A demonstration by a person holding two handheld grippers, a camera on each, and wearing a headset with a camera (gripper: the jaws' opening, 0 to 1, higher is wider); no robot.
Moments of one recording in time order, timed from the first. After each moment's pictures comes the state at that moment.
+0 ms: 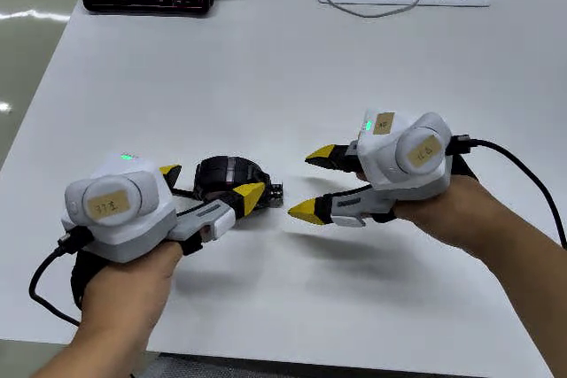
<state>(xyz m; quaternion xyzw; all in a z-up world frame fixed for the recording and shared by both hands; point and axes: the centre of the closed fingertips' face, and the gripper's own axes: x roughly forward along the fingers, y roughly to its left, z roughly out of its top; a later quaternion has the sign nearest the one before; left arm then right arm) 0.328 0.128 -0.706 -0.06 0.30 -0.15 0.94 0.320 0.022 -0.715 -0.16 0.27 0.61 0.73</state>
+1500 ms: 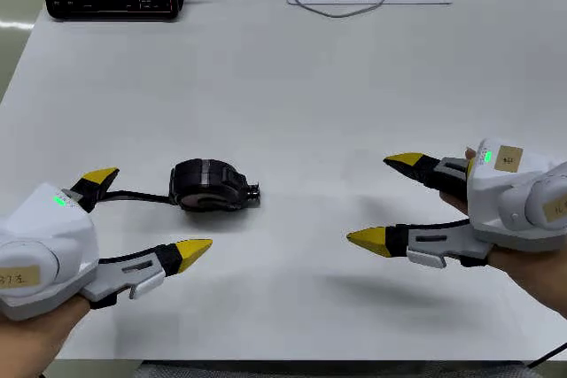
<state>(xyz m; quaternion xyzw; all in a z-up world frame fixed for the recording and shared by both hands) 0.291 0.143 -0.687 0.12 0.28 -0.27 0.91 0.297 -0.081 -0.685 -0.12 0.26 0.51 0.81</state>
